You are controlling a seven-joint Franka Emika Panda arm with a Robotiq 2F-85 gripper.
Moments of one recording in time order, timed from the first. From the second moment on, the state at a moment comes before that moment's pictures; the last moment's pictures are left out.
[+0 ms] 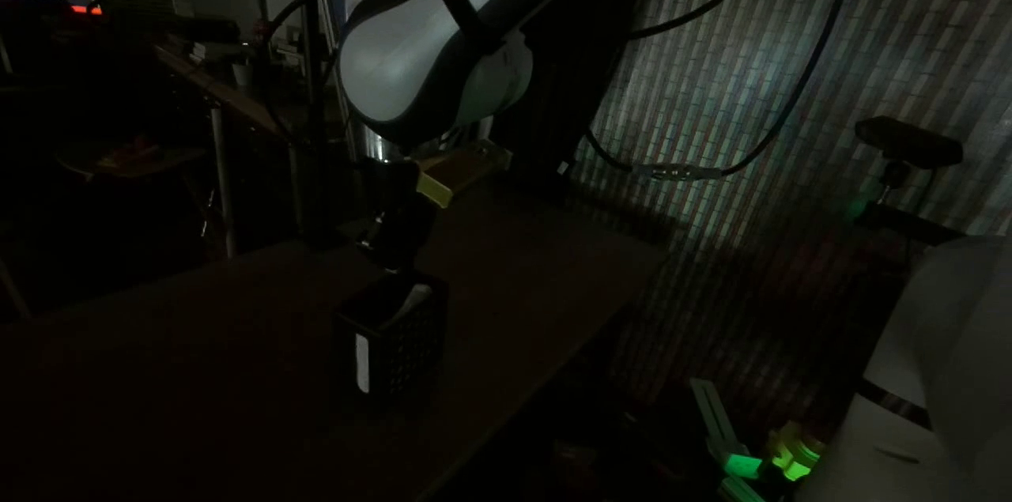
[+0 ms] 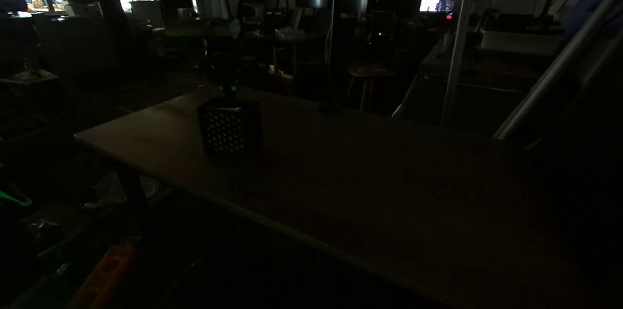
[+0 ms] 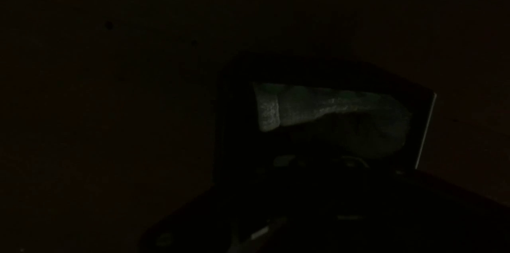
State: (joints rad) arm 0.08 0.03 0.09 -2.32 -0.10 2.35 -0.07
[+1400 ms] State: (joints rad) arm 0.06 0.18 0.09 -2.37 0.12 2.54 -0.16
